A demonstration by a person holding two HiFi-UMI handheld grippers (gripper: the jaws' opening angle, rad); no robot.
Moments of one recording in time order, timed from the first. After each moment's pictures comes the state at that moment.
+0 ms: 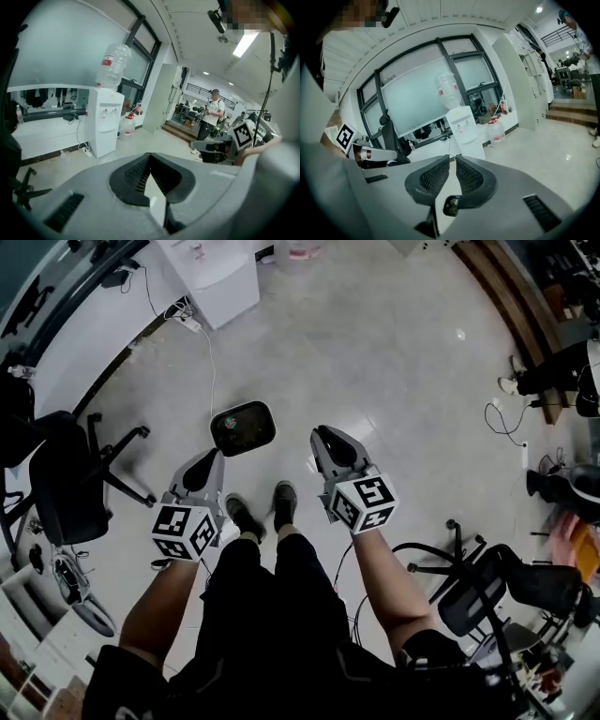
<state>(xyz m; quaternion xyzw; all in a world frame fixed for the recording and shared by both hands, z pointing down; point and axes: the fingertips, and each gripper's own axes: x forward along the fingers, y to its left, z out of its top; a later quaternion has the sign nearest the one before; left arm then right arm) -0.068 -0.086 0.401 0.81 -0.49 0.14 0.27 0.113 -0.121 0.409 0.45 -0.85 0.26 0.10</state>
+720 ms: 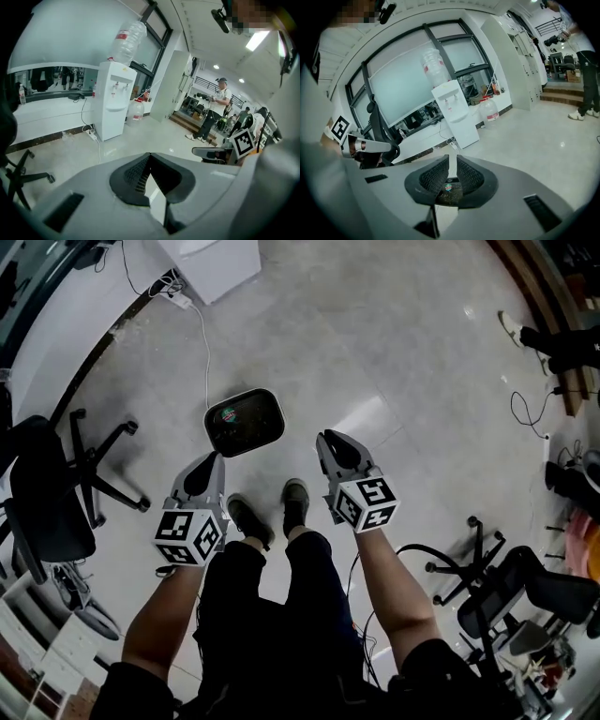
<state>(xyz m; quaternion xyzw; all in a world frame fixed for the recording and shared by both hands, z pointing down) -0.096 -0.107 0.588 0.78 -0.50 0.17 0.32 0.101 -0.132 0.624 0.46 -0.82 0.31 0.14</state>
